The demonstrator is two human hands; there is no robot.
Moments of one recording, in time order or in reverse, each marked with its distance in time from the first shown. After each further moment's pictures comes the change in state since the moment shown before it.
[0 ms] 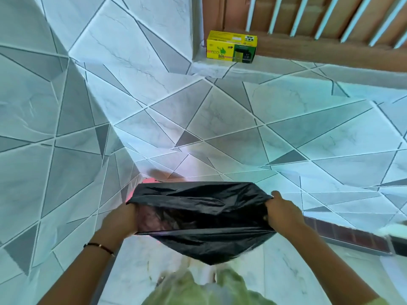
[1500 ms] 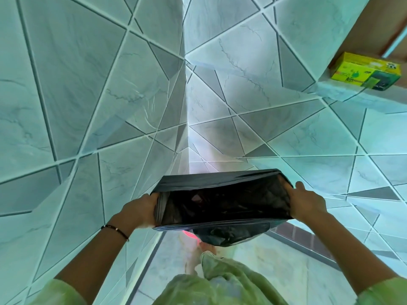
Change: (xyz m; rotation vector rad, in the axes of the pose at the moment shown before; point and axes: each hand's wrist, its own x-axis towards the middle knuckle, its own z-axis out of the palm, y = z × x) left_hand 0.014 -0.227 -0.036 -0.065 -0.032 0.032; right_hand 0.052 -0.219 -0.049 -0.171 0.098 -0.066
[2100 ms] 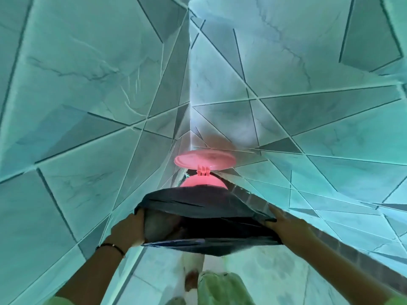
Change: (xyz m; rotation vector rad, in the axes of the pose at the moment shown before) left_hand 0.081 -0.033 0.075 -0.075 -0.220 -0.243; right_hand 0.085 -0.040 0.109 -0.278 -0.225 -0.453
